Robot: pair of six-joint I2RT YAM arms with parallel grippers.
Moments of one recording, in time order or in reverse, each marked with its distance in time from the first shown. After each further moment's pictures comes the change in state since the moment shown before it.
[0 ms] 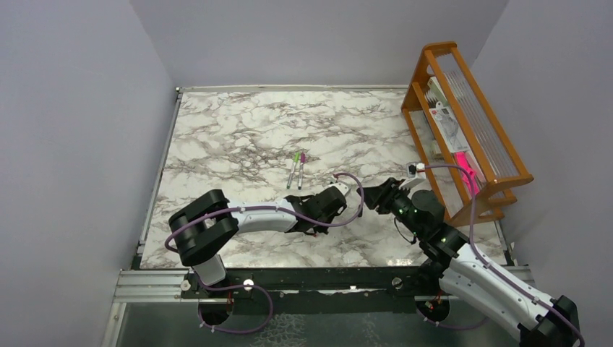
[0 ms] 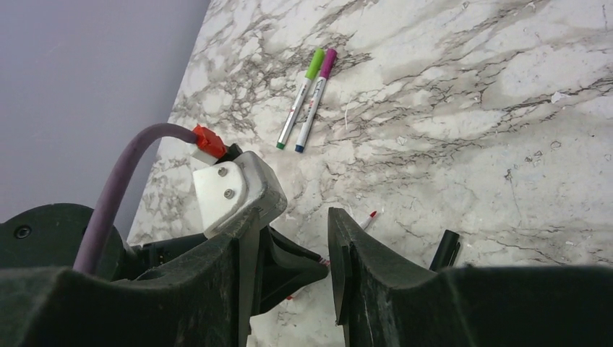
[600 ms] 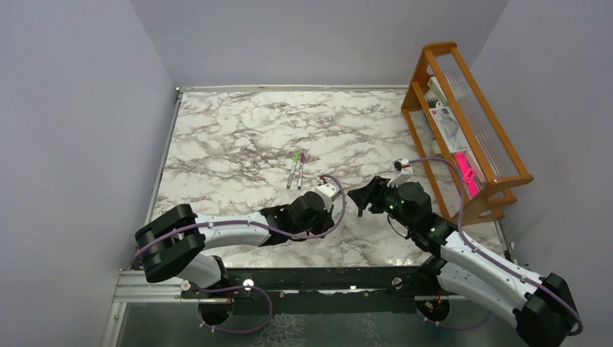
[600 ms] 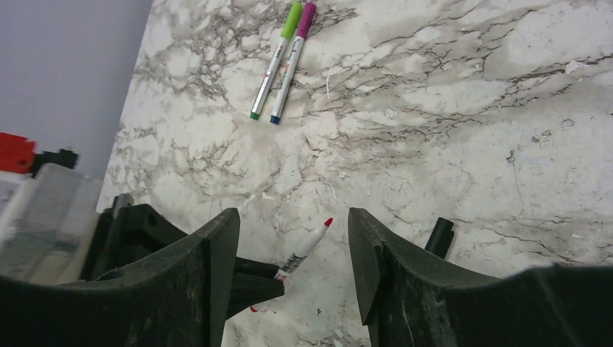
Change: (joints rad) left arm -0.003 -0.225 -0.254 0.349 0.103 -0.013; right arm 0.000 0.167 0.027 0.028 -0.037 -0.024
